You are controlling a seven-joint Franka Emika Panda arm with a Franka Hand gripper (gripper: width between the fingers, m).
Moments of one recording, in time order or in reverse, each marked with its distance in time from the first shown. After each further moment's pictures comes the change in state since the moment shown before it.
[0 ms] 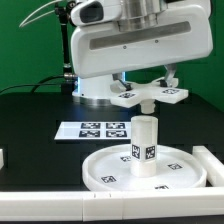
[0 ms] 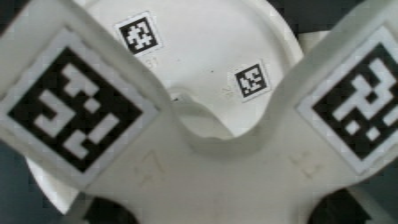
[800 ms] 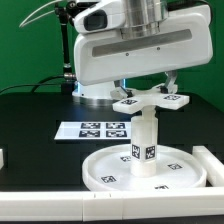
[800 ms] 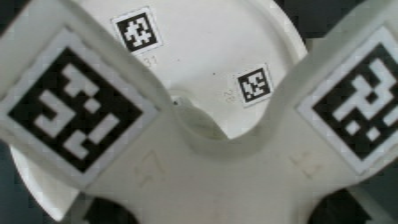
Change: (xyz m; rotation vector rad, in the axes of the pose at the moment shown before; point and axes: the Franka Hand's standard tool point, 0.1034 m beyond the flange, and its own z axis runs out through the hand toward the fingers) arm -0.001 0.003 0.008 -0.006 0.010 -0.042
